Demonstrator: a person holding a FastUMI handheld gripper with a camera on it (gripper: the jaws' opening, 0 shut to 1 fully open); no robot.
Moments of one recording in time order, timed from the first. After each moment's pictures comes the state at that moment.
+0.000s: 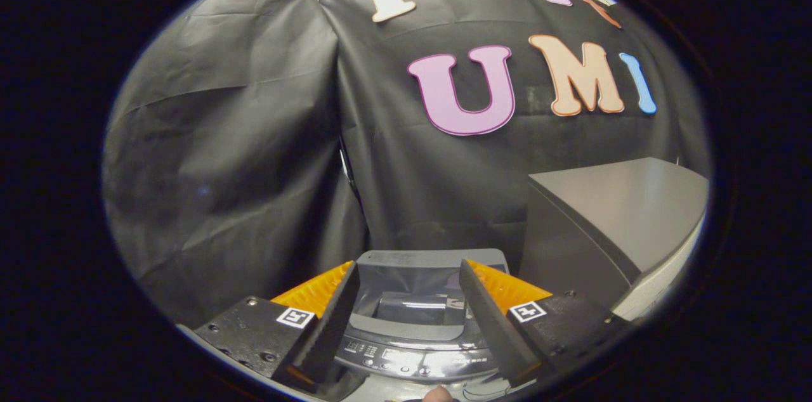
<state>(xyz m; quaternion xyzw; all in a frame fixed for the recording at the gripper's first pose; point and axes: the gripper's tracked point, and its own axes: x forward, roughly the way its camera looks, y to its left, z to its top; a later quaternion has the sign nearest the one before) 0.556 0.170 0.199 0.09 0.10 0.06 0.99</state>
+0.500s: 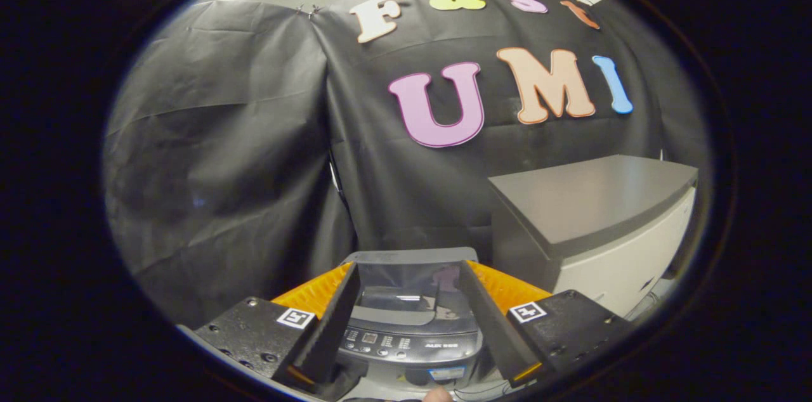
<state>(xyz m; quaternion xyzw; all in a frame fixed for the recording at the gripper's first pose) 0.522 0.136 0.202 0.10 0.07 0.03 0.99</state>
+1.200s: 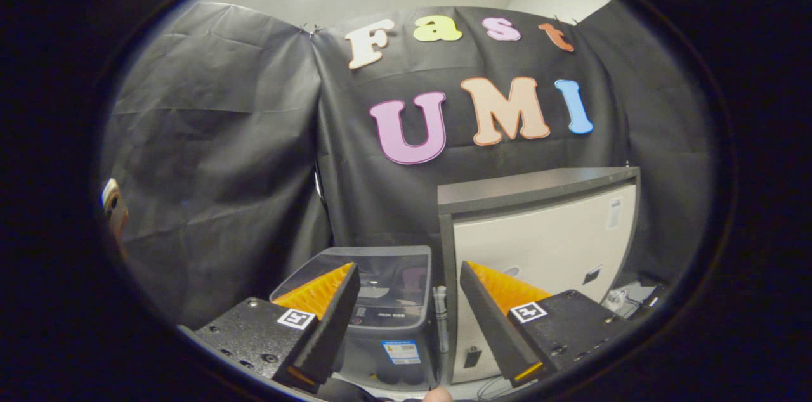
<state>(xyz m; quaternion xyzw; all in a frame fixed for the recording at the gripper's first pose) 0.415 0.079 0.172 0.06 0.01 -0.02 1.00</state>
